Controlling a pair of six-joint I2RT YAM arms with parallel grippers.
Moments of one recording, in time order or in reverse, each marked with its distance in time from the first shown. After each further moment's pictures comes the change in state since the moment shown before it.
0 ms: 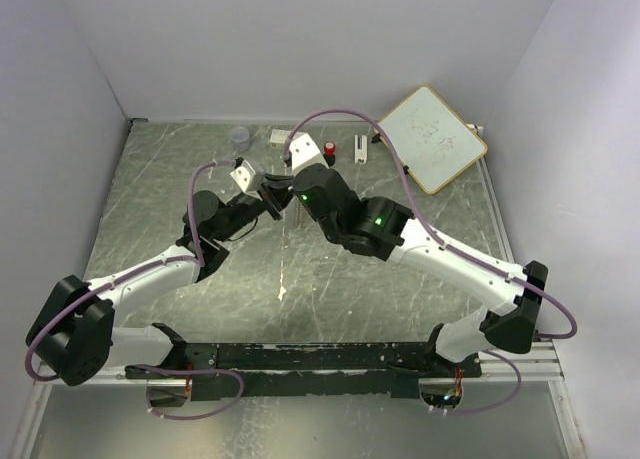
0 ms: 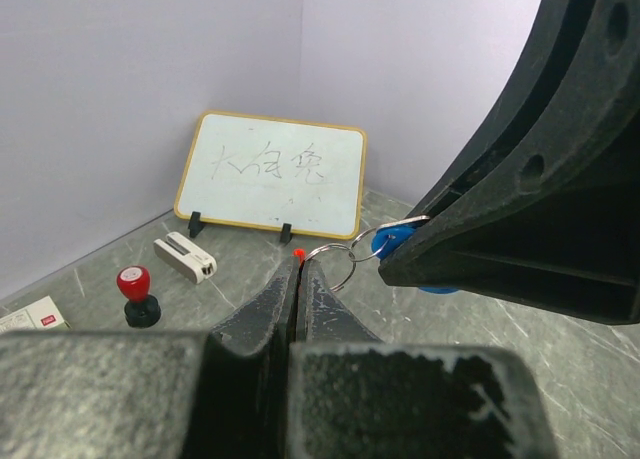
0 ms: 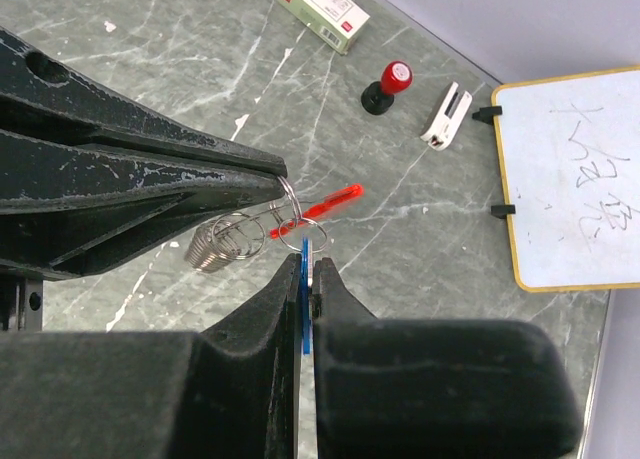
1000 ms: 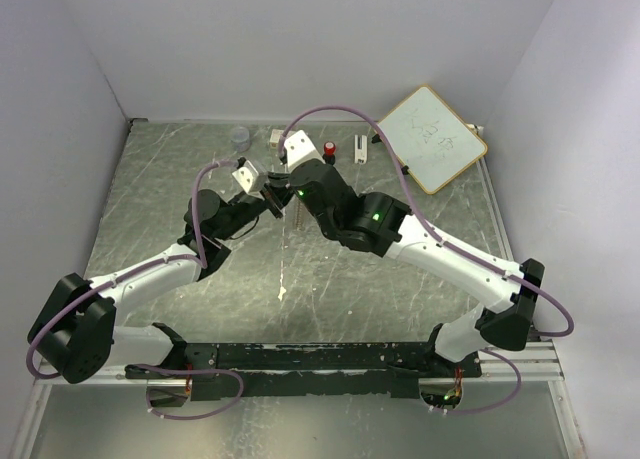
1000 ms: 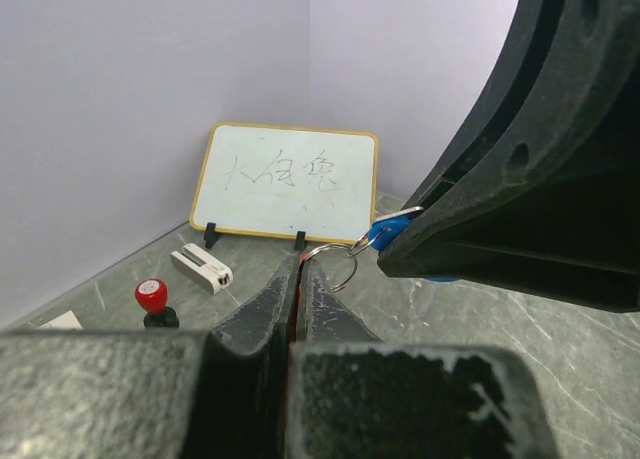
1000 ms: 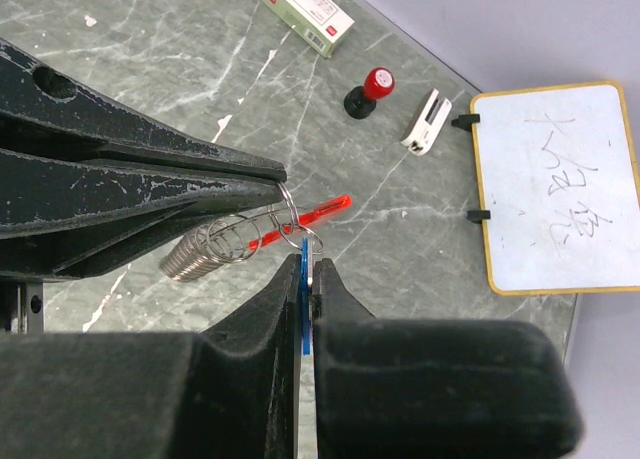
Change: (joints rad) left arm -0.006 0.014 0.015 0.010 -0.010 0.052; right arm 0.000 0.030 0.061 -0.037 0.019 -0.048
